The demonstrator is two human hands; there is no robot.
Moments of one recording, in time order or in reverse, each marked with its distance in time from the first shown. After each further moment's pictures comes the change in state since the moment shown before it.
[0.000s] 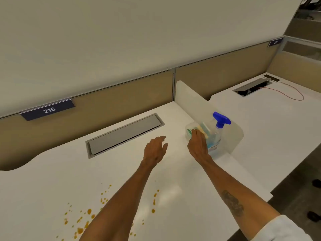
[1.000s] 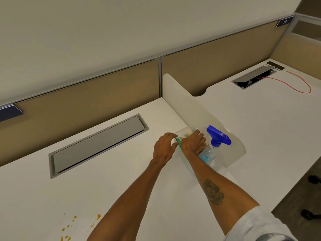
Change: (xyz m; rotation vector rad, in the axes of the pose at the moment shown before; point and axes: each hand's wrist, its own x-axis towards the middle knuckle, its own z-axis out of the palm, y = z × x) left_hand 0.155 0.062 0.104 -0.153 -0.110 0.012; right_hand 0.140 0.043 0.048 -0.007 0.050 0.497
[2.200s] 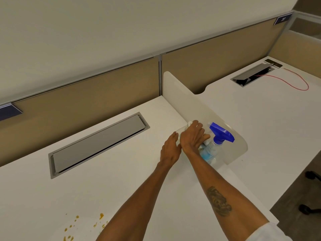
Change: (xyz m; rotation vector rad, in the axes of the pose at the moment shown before) left_hand -0.012 0.005 0.021 -0.289 -0.046 -0.066; right_hand -0.011 -0.022 -0.011 0.002 0.179 -0.070
